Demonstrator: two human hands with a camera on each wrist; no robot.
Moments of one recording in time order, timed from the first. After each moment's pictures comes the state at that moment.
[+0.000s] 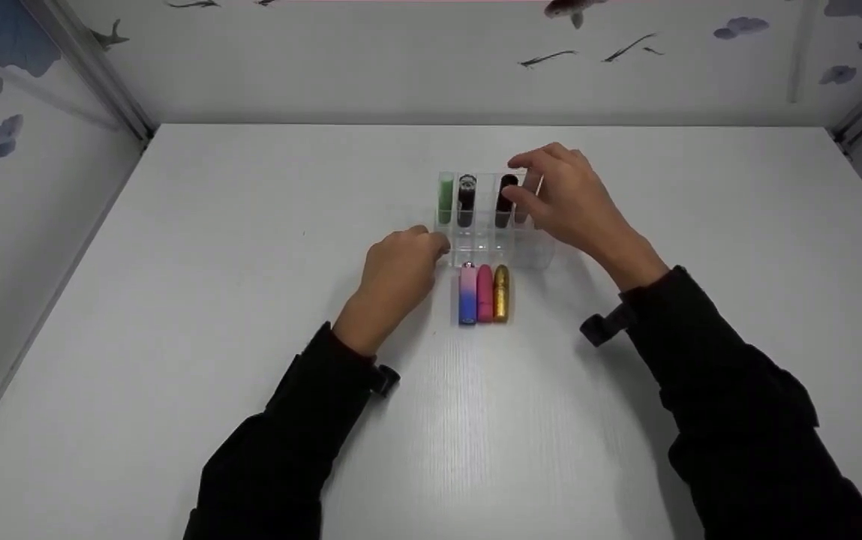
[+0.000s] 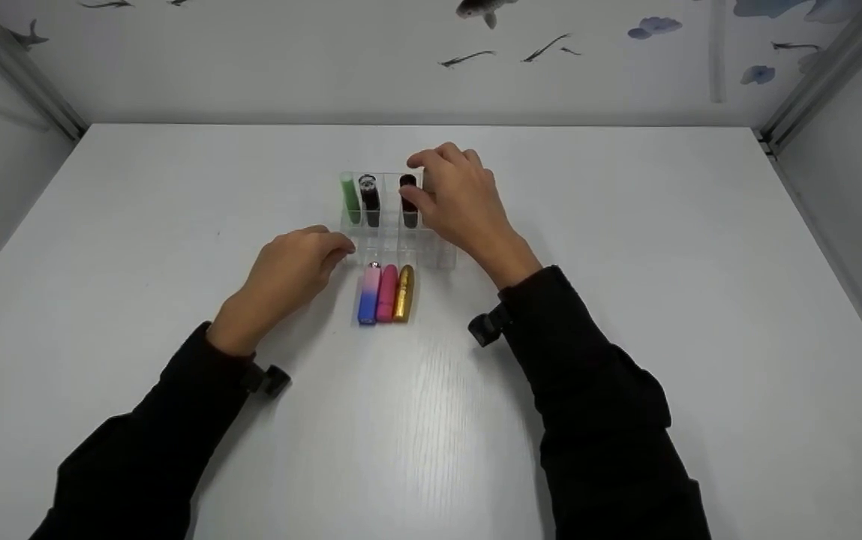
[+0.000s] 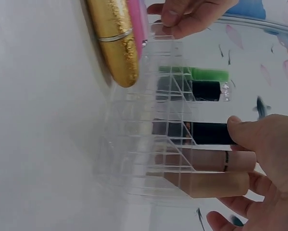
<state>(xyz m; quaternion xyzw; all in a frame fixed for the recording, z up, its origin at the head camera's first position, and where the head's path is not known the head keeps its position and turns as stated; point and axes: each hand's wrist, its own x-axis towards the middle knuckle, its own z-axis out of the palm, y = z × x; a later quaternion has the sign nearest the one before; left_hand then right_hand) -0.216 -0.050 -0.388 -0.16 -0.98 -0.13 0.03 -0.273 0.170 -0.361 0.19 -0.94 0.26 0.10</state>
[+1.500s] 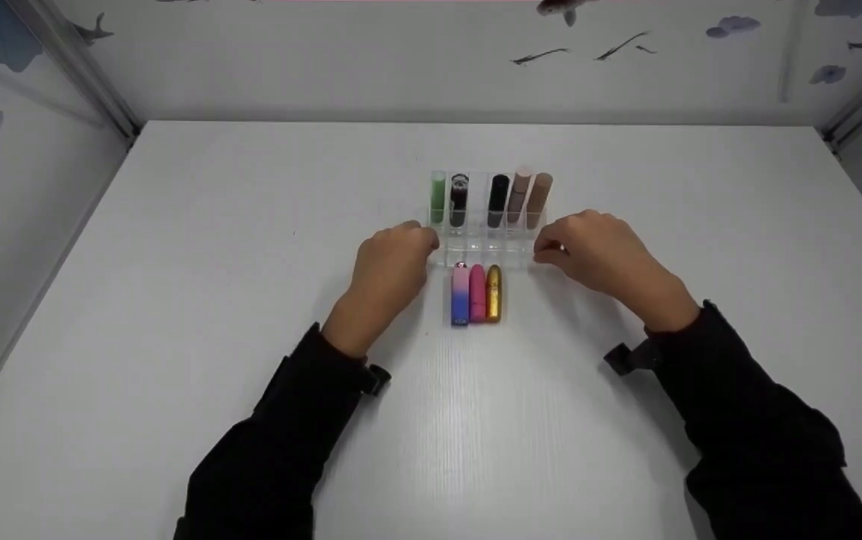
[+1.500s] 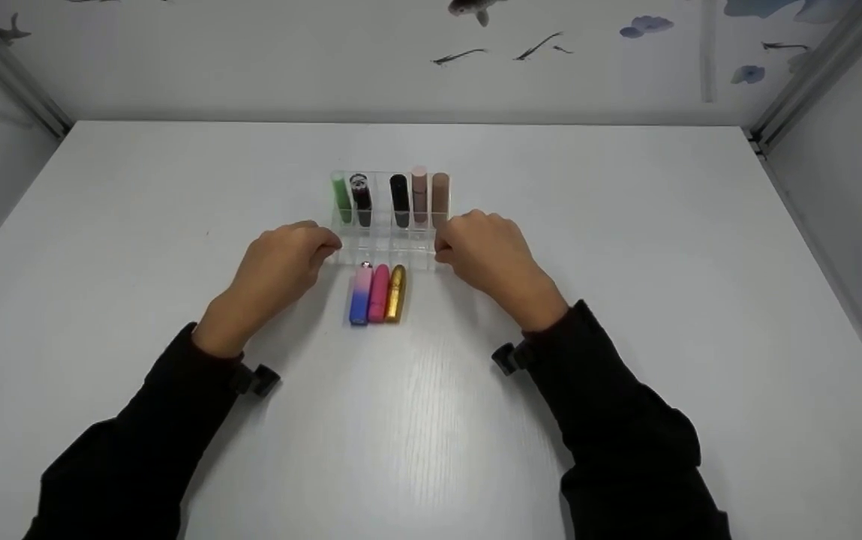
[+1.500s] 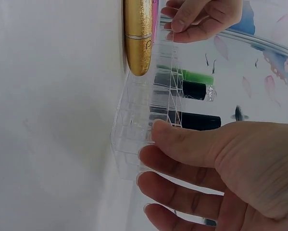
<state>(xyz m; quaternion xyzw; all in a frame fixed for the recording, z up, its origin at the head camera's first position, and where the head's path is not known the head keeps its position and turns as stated) -0.215 -0.049 -0.382 -0.16 -0.98 -0.12 0.04 -0.232 0.201 -0.373 0.22 -0.97 0.12 -0.03</state>
